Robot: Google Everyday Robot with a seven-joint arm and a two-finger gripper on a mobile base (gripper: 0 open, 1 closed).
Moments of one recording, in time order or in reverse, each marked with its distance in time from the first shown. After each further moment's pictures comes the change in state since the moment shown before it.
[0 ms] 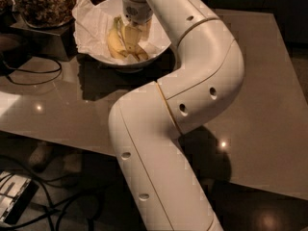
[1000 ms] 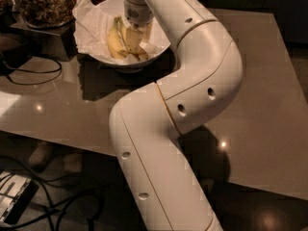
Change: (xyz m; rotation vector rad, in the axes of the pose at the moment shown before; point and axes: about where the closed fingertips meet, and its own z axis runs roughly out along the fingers) arm 0.004 -0.003 0.009 -0.006 0.016 0.006
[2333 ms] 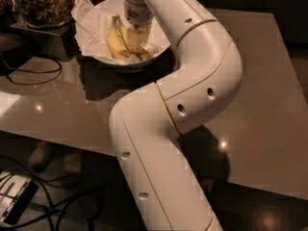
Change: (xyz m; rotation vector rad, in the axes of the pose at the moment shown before) arm 0.000 0.000 0.000 0.000 0.000 0.000
